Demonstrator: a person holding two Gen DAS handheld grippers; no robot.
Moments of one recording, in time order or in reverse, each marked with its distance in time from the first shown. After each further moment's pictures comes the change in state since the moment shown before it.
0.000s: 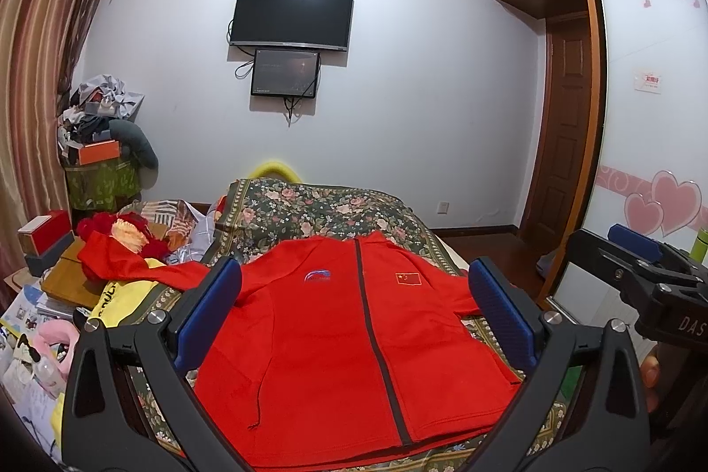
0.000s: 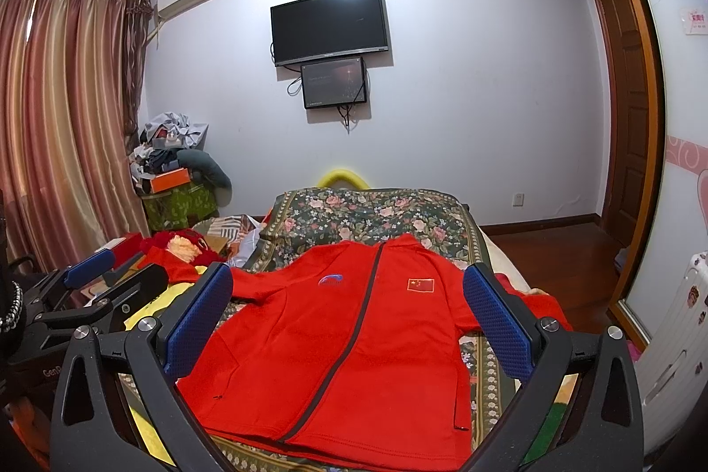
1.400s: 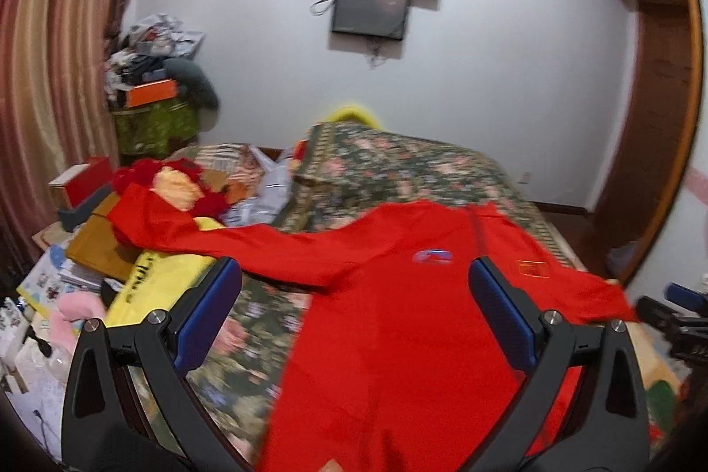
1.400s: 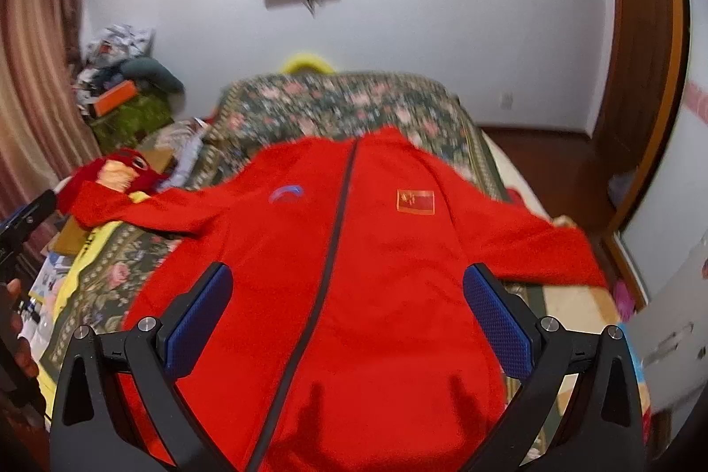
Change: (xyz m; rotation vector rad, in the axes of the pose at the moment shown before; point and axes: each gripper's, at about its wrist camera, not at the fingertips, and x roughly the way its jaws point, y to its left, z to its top) left arm 0.154 0.146 -0.014 -0.094 0.182 0.247; right arm 0.169 -0.038 -0.038 0.044 0.428 -0.109
